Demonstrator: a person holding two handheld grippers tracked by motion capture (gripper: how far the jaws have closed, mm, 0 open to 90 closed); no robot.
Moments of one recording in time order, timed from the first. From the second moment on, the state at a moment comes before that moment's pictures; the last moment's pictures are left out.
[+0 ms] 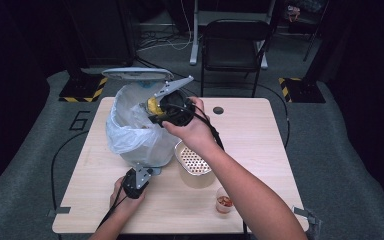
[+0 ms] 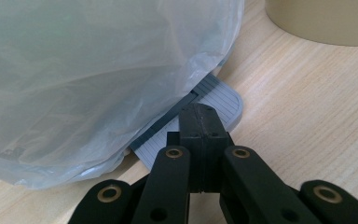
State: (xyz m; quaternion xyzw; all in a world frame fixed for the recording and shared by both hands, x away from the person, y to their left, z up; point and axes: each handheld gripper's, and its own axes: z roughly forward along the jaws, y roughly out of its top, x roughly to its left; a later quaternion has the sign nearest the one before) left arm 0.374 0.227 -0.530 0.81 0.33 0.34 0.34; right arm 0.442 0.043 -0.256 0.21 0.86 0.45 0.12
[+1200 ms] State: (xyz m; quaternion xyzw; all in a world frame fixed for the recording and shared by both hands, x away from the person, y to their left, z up) left arm 0.374 0.227 -0.529 0.81 0.33 0.34 0.34; right arm 0.467 0.100 -0.272 0.18 0.87 0.44 0.13
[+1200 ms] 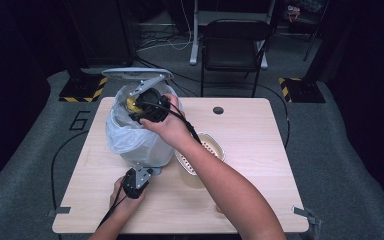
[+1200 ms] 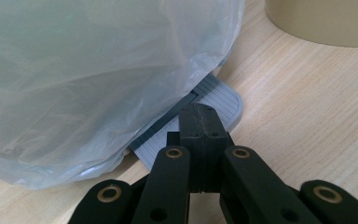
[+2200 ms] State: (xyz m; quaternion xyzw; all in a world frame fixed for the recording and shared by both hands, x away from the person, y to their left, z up) left arm 0.374 0.227 -0.529 0.81 0.33 0.34 0.34; right arm 0.479 0.105 -0.286 0.22 0.87 0.42 0.15
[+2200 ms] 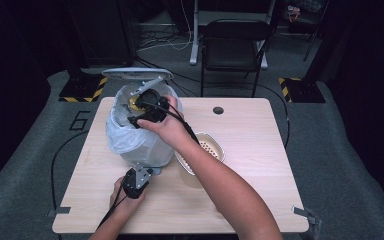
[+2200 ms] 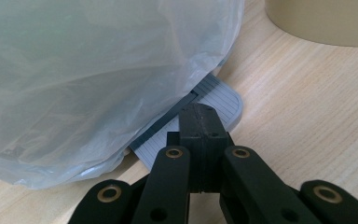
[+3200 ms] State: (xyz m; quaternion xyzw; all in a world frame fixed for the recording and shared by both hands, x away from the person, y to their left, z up) left arm 0.374 0.227 -0.529 0.81 0.33 0.34 0.34; right arm 0.458 0.085 -0.270 0.21 0.86 0.43 0.16
